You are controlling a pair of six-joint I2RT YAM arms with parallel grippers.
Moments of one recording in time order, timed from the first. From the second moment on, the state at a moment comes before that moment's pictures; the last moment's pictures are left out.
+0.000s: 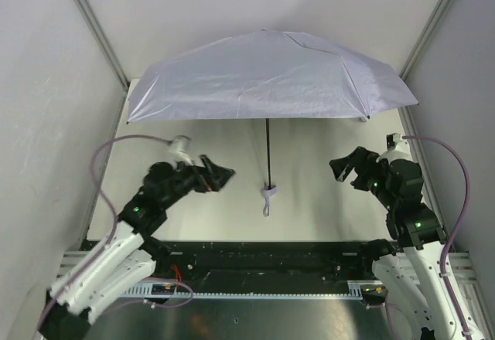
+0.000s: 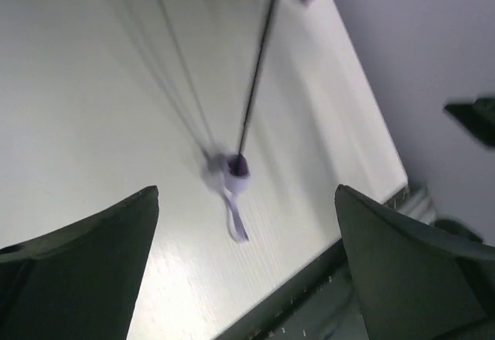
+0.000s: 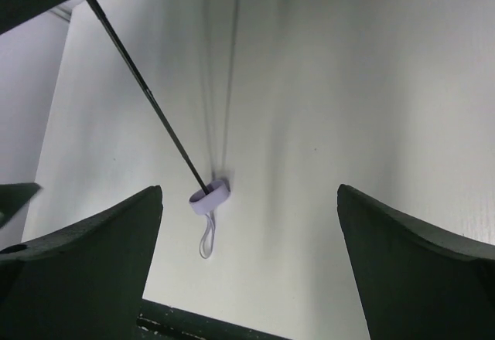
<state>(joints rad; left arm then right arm) -0.44 0.58 0.49 -0.15 0.19 -0.67 0.23 0.52 0.73 -0.56 -0.07 0.55</state>
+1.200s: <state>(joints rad) -0.79 1.77 1.00 0.51 -0.10 -0.56 0.29 0.70 0.70 -0.42 -0.32 0.50</state>
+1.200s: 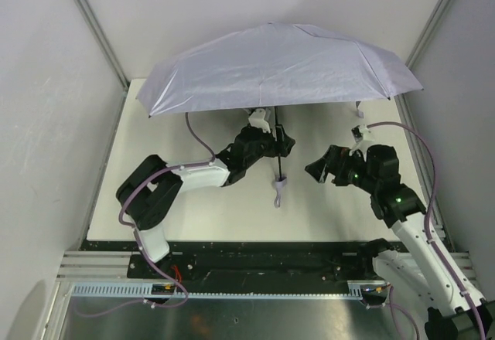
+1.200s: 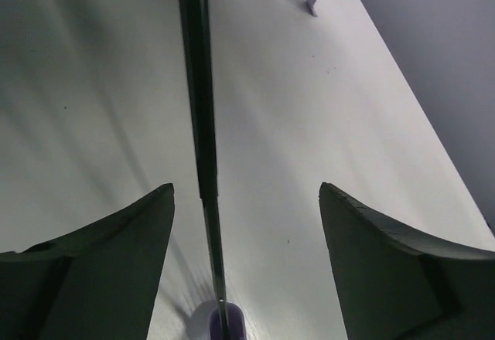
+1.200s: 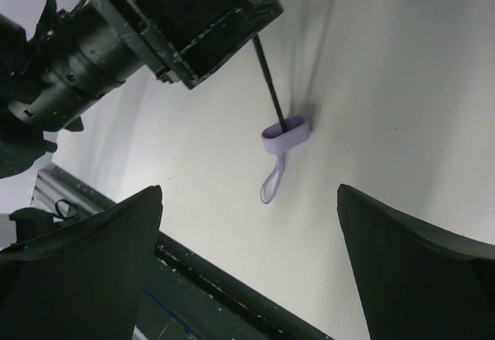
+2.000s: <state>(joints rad) -0.72 1.88 1.08 0.56 0.09 -0.52 0.35 0.76 0.70 -0.20 -0.25 0.73</state>
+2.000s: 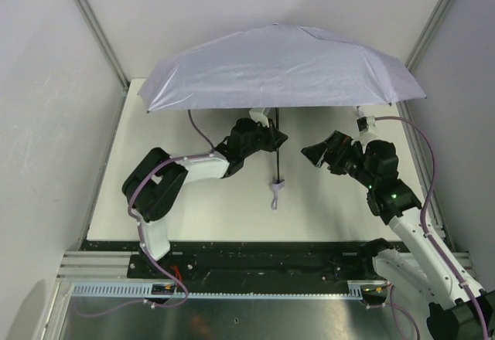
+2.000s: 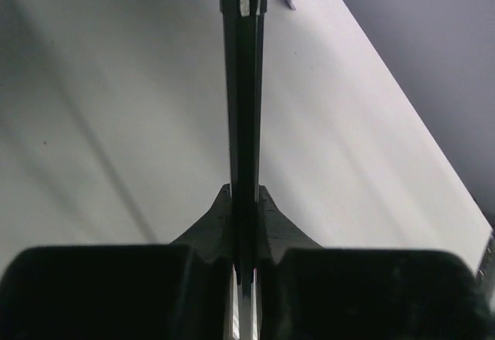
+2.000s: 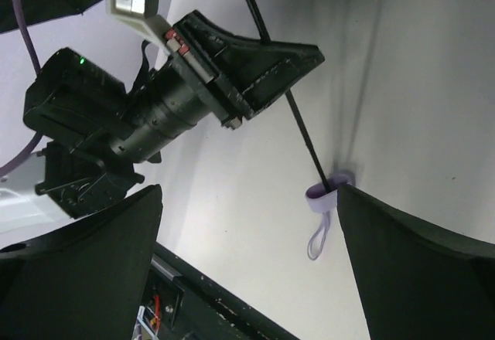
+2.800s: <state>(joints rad) -0.93 1.23 0.80 0.25 0.07 -0.70 0.61 1.14 1.17 -0.07 0.09 0.78</state>
